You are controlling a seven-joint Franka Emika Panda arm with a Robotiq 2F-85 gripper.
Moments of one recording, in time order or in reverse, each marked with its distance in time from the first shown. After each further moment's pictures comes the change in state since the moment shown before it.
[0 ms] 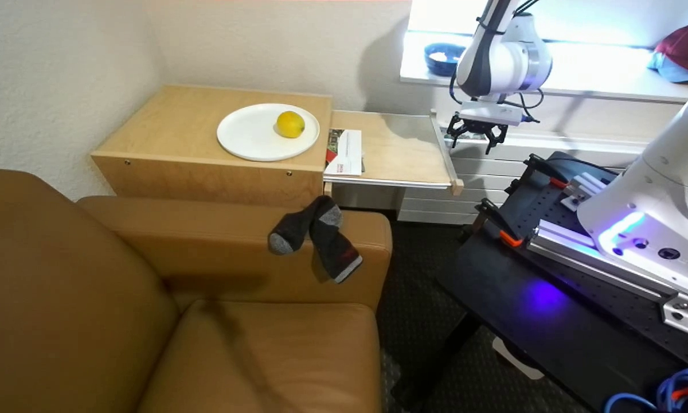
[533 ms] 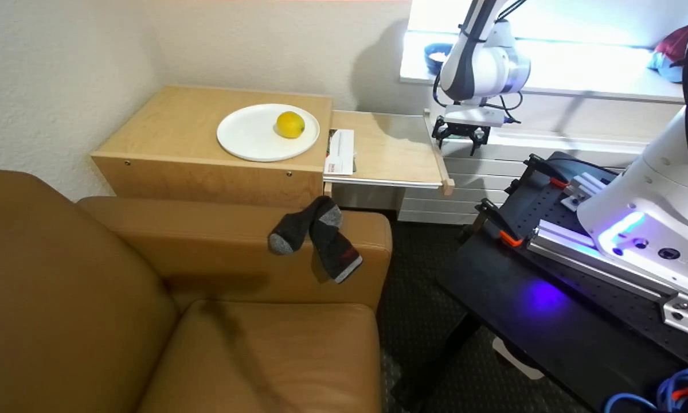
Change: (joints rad) arm 0.053 0.070 0.000 0.106 -0.031 -0.055 0.005
